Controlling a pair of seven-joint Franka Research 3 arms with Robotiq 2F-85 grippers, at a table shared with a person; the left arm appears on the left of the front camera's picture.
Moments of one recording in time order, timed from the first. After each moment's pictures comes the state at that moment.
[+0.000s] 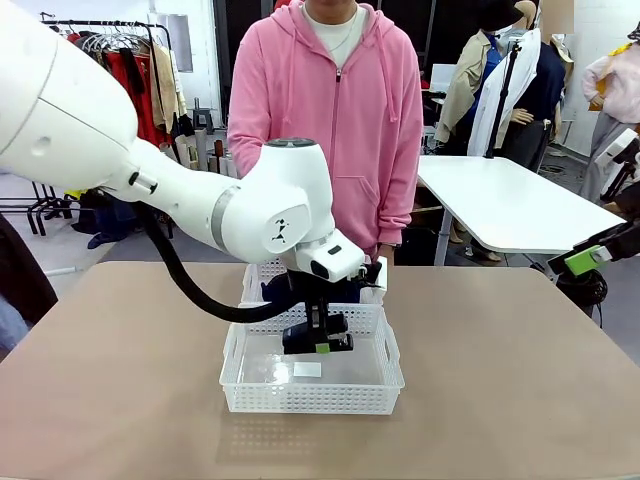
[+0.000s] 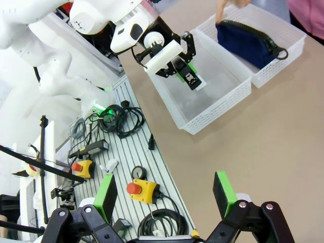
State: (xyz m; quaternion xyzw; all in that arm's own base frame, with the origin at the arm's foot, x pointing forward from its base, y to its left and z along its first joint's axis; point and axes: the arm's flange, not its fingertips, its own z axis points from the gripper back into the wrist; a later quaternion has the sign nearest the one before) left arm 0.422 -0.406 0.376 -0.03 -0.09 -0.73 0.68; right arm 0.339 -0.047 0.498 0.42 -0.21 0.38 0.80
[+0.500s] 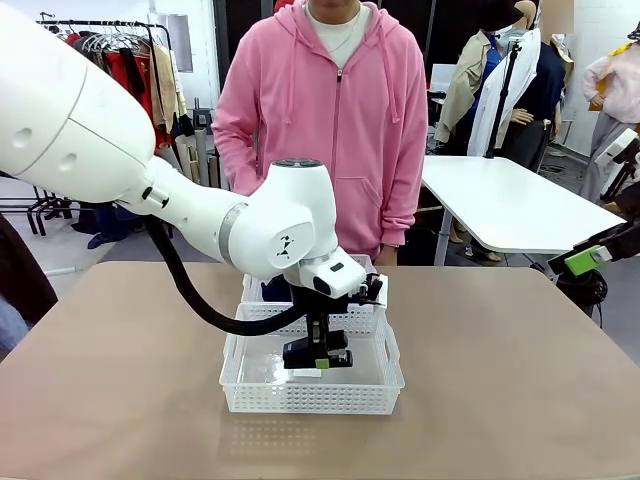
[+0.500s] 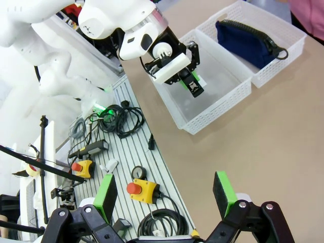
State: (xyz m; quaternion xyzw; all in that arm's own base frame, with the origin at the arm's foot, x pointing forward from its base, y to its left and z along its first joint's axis) left arm 0.424 -0.409 0.348 -0.03 -0.07 -0.74 0.67; right arm 0.339 -0.047 0.498 0.42 -0.21 0.38 0.80
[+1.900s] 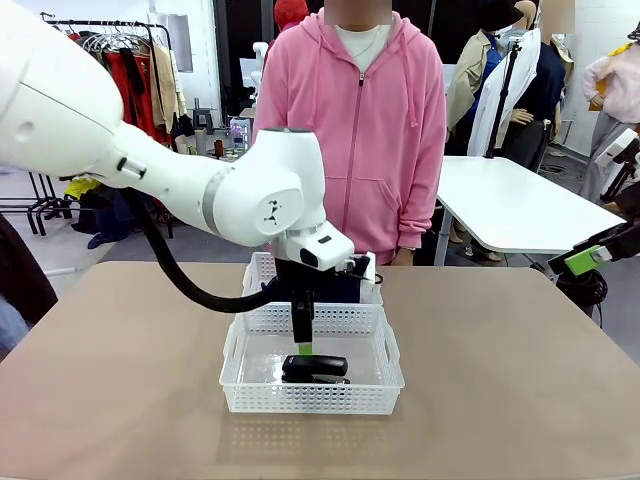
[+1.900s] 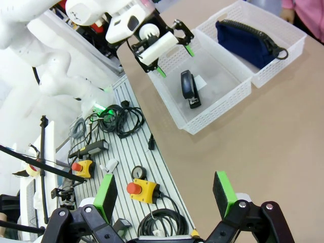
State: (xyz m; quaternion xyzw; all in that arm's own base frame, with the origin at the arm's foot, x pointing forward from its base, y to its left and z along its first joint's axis) left arm 0.422 -0.384 0.399 -0.02 -0.05 -0.72 0.69; right arm 0.339 -0.047 0.498 0.42 -0.21 0.38 0.80
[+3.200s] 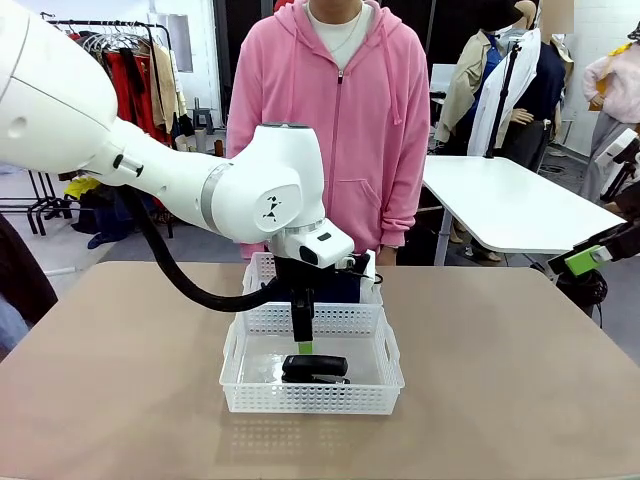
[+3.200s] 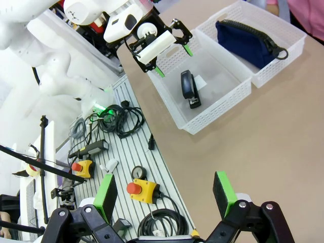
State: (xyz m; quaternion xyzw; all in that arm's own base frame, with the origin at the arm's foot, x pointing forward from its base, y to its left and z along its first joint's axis) left arm 0.422 -0.386 0.397 -0.03 -0.05 -0.72 0.69; right arm 0.339 -0.047 0.498 0.42 -0.21 0.38 0.80
